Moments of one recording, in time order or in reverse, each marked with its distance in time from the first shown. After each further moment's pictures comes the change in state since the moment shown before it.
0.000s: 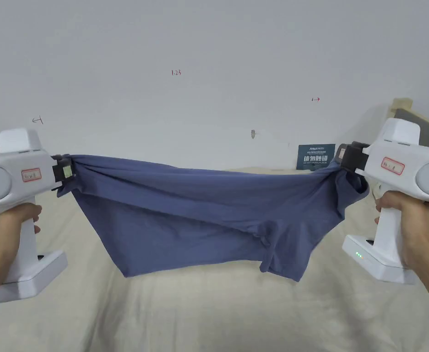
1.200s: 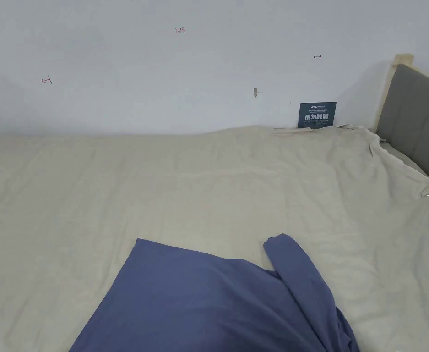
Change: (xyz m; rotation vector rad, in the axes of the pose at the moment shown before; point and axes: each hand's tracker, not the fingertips) left arm -0.086 -0.386 0.176 -0.586 0.152 0.174; right arm -0.014 -0.346 0.267 -0.493 -0.139 -0.181
